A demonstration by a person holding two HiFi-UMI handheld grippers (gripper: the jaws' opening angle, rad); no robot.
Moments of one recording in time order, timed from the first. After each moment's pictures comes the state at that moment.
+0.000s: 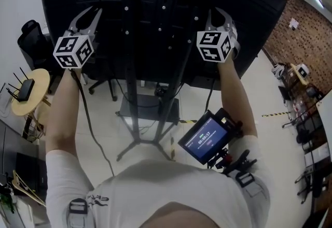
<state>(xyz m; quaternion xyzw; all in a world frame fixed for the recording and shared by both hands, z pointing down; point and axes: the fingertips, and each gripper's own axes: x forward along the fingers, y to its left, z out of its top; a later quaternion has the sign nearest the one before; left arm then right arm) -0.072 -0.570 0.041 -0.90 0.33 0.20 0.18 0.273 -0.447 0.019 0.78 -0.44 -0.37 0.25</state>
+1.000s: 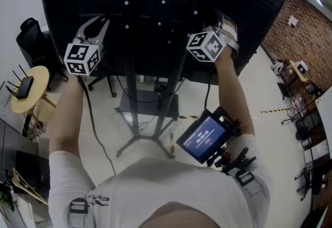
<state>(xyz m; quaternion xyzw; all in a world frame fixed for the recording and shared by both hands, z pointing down) -0.042 -0.539 0.097 -0.91 0.33 0.14 0.22 0.274 -0.425 0.043 0.75 -0.34 -0.41 0.39</state>
